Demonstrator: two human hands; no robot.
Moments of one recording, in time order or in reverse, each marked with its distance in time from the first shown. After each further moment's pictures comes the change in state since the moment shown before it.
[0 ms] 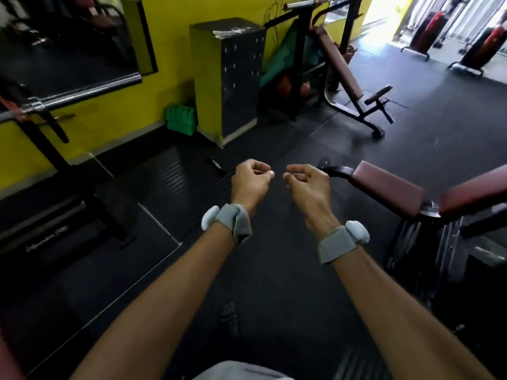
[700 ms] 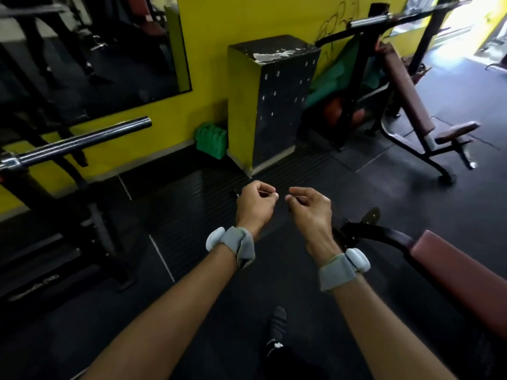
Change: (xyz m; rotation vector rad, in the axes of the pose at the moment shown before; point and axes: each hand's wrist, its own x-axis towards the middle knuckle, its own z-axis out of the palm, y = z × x) left_hand 0.389 0.018 0.048 0.054 0.170 -0.116; right_hand 0.382 0.004 0.186 0.011 -0.210 0.056
